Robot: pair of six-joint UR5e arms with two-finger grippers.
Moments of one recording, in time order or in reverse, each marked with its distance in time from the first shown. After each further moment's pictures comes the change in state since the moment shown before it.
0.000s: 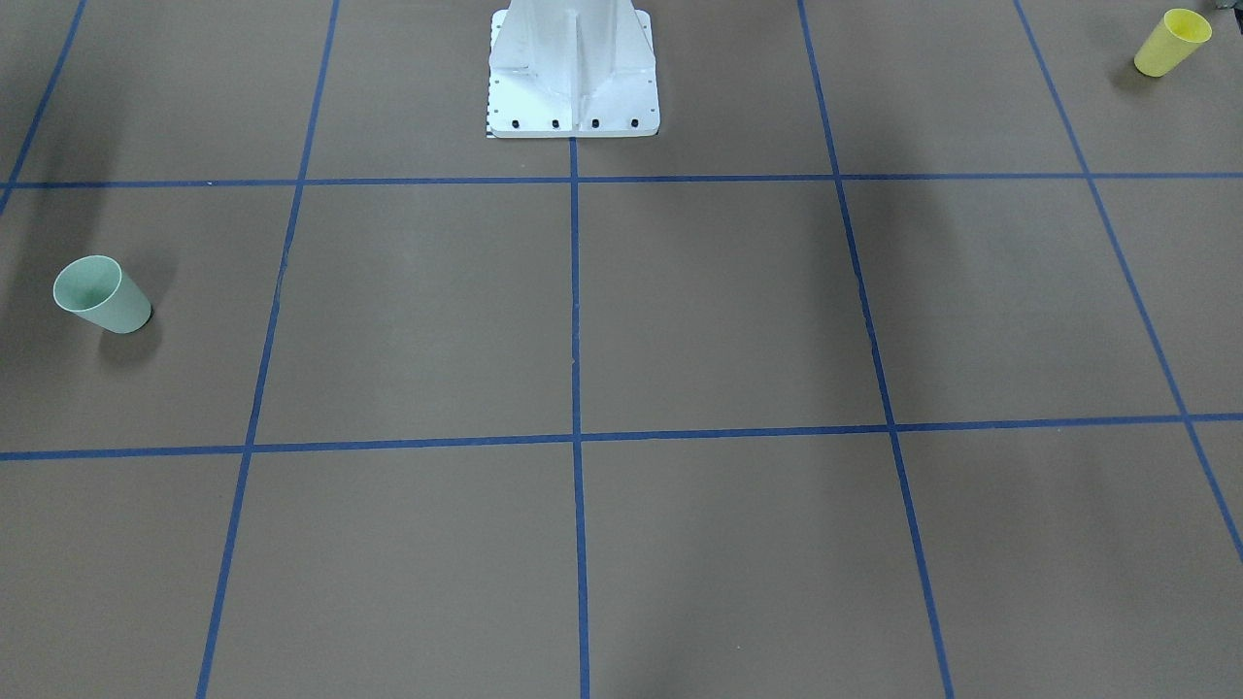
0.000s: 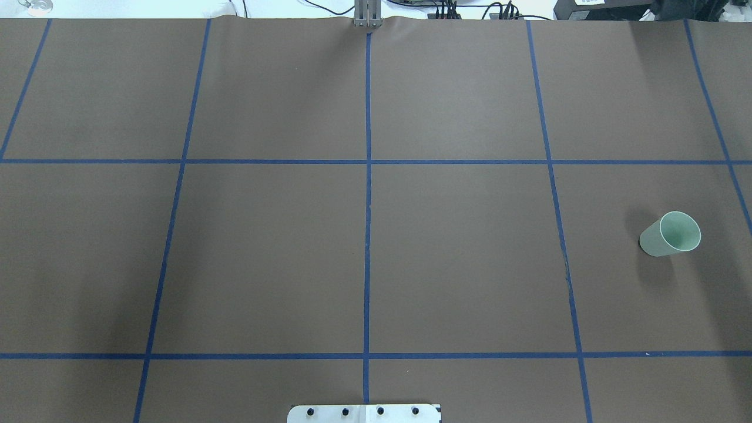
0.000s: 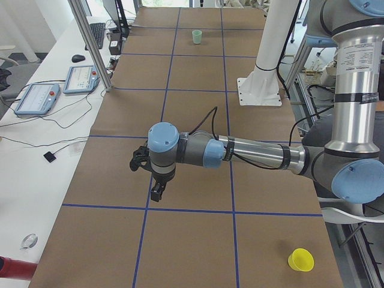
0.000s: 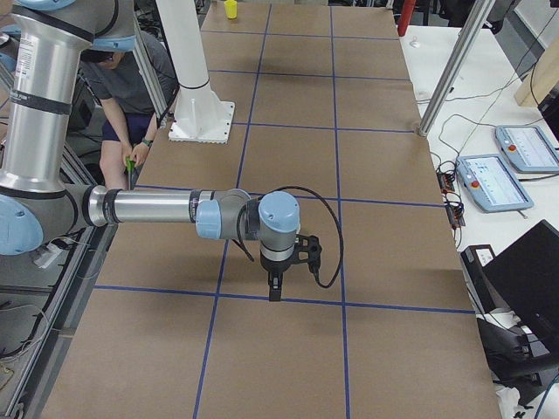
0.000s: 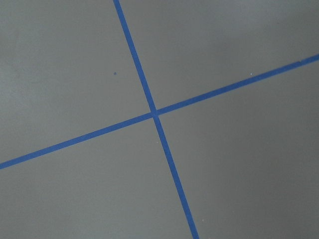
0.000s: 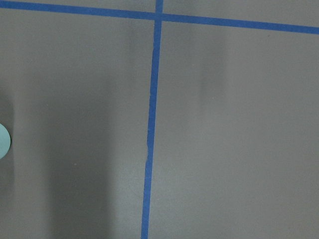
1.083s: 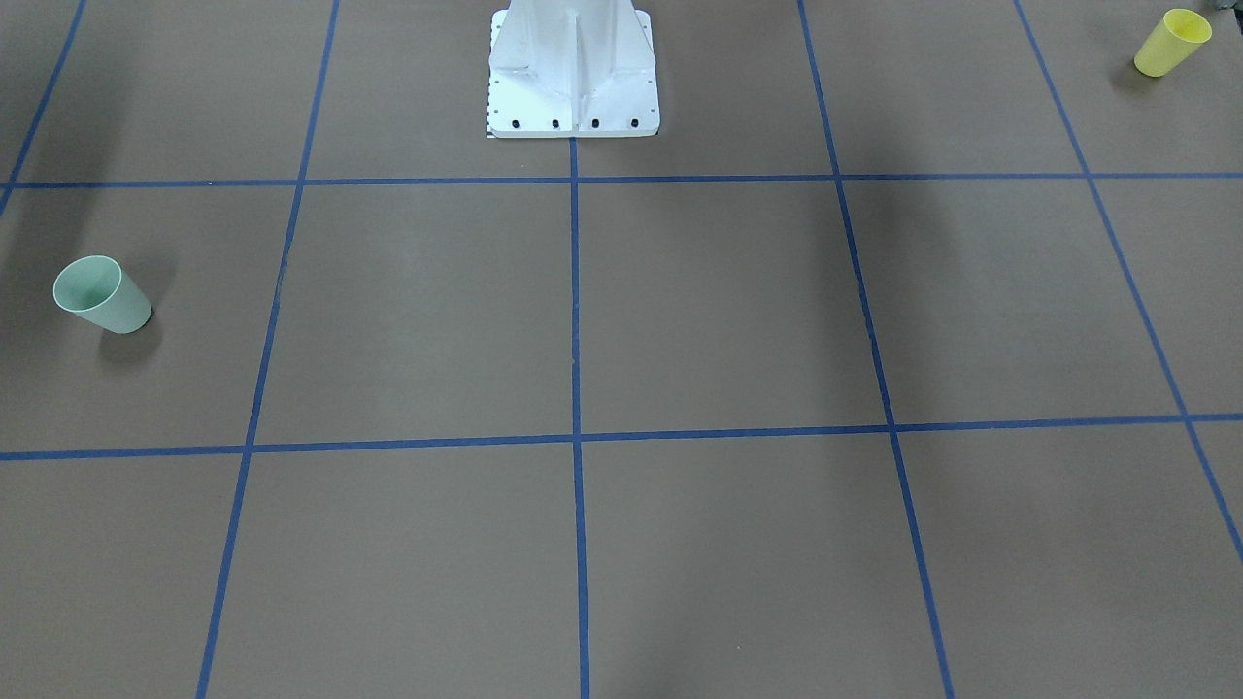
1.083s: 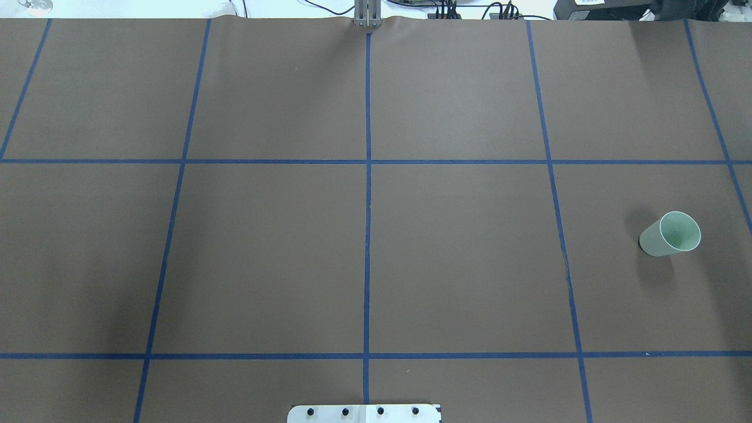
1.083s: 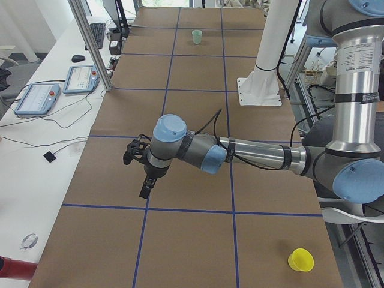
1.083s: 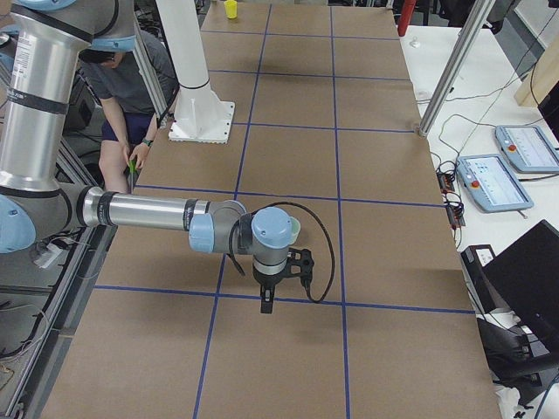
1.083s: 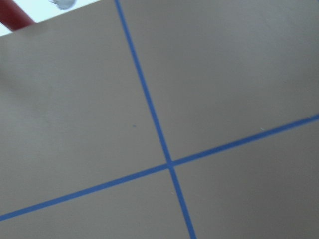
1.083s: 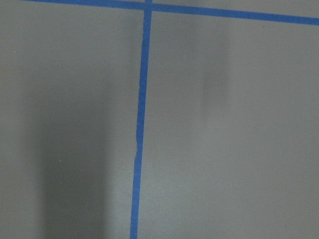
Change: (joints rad) left arm 0.010 0.026 0.005 -0.320 0.216 -0.346; right arm 0.000 -0.038 -0.052 0.045 0.000 -0.002
